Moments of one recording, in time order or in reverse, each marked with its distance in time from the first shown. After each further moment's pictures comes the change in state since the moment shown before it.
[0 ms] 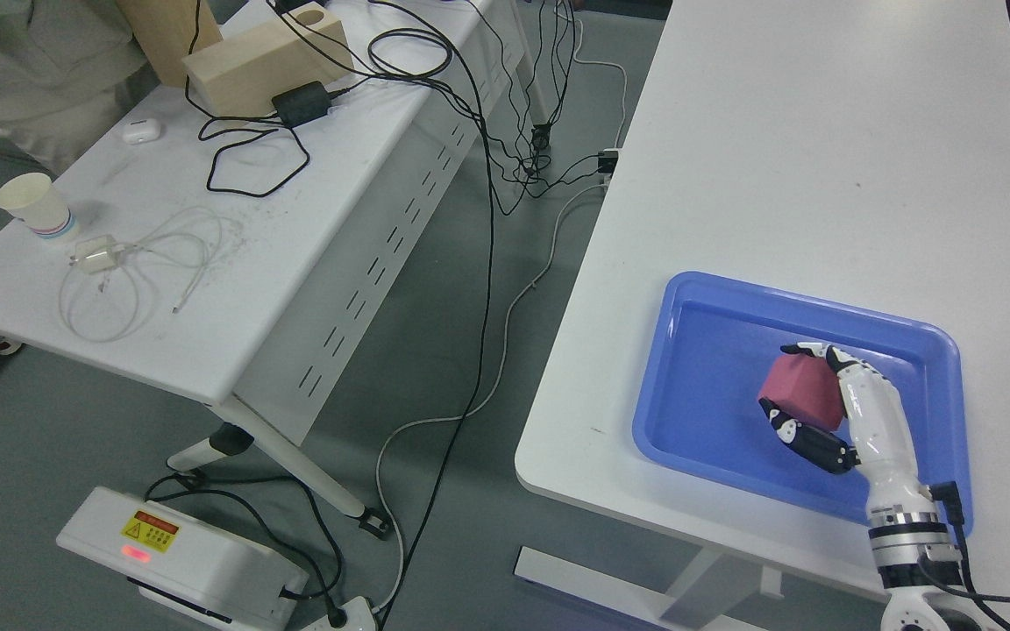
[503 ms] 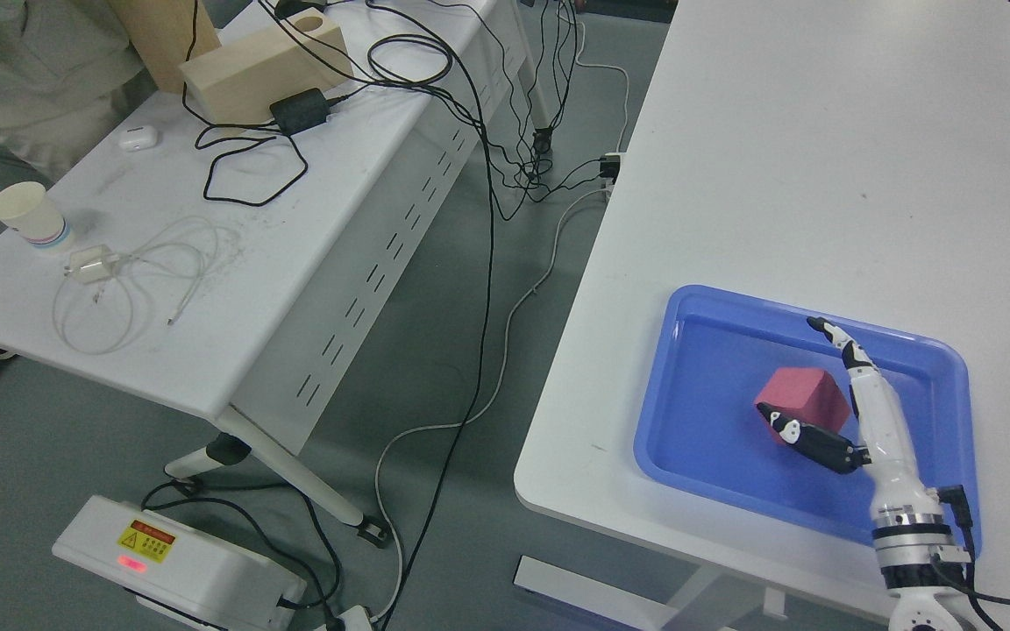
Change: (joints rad) left arm 0.000 0.000 0.000 0.000 0.000 0.000 0.000; right arm 0.001 0.010 -0.022 0.000 -0.181 0.009 0.032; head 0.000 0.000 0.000
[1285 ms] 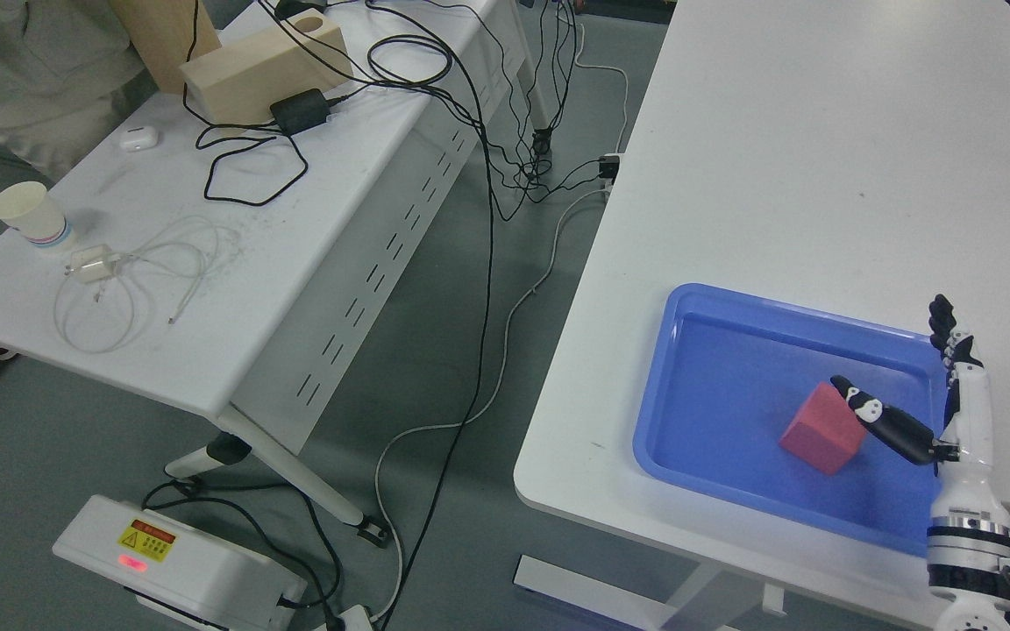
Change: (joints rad) left arm 0.000 0.000 0.000 0.000 0.000 0.000 0.000; right arm -0.006 0.001 -0.075 0.000 -0.292 0.051 -0.098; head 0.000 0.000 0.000
